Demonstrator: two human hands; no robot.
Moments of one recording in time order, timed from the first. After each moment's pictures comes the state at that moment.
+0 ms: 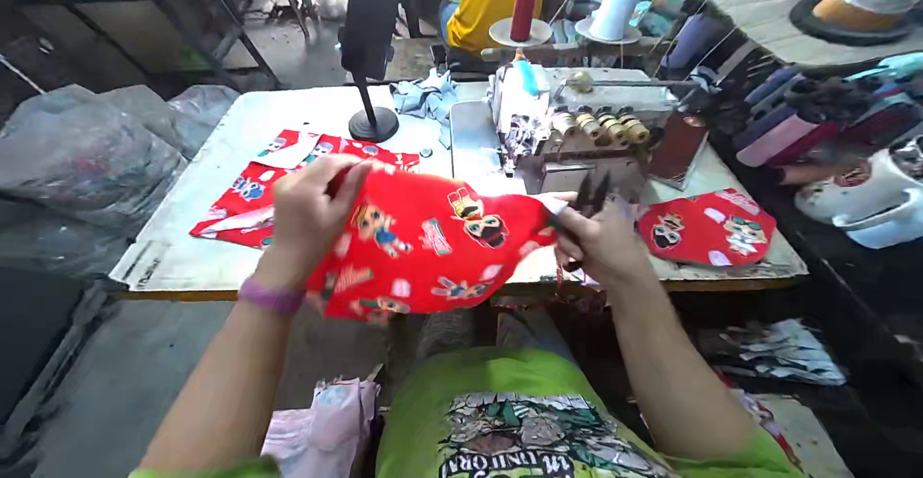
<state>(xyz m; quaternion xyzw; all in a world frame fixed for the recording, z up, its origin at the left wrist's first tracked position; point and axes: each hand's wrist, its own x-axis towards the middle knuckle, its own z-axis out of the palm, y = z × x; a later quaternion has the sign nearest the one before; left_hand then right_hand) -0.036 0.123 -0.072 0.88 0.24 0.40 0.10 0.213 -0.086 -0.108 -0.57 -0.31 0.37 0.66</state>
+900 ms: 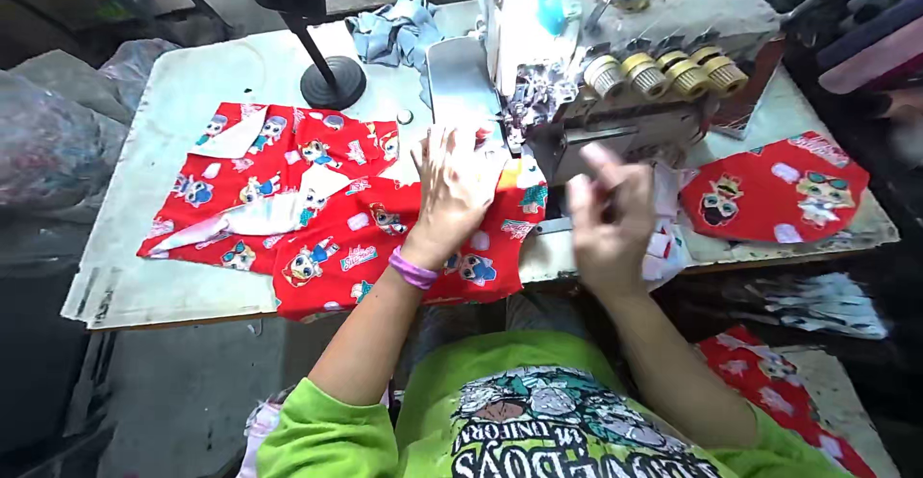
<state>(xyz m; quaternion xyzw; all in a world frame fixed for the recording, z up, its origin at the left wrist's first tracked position) 0.123 0.104 -0.151 0.89 0.23 0.34 0.21 0.220 -0.058 -0.180 -0.72 -0.43 -0.09 0.54</state>
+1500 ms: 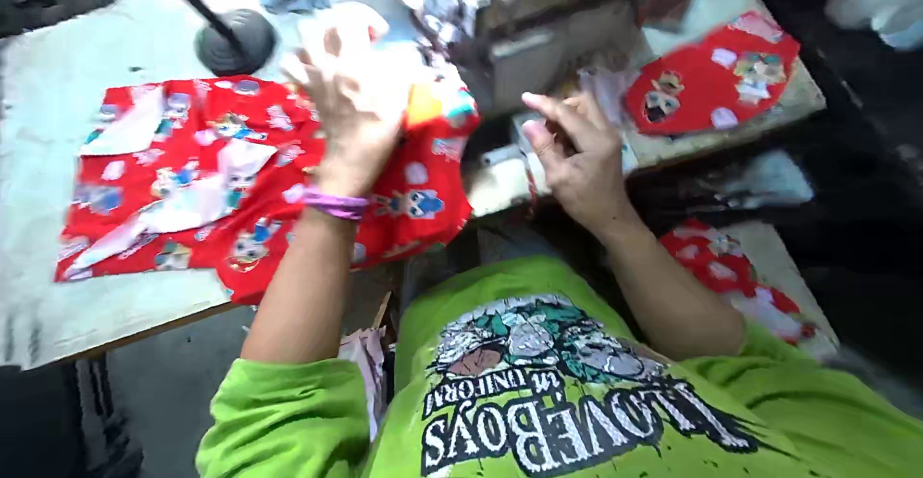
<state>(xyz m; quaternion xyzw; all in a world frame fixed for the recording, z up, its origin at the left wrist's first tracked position) 0.124 0.123 -0.126 0.92 0.24 0.28 0.12 0.230 -0.101 -0.179 -0.74 -0.45 -0.07 0.50</state>
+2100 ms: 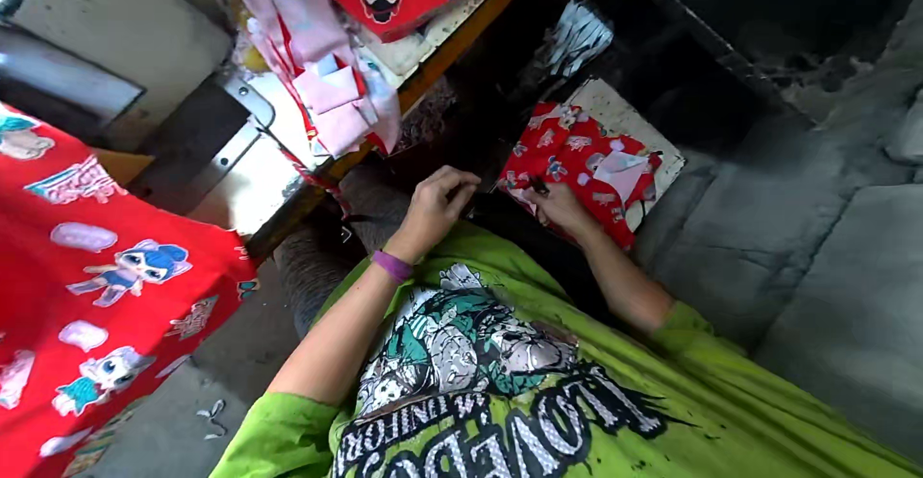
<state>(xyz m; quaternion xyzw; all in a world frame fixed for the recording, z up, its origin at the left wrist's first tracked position) 0.159 -0.139 -0.305 0.83 -0.12 -0.02 0.55 0.194 -0.404 -0.355 -0.85 0.12 0.34 0.38</state>
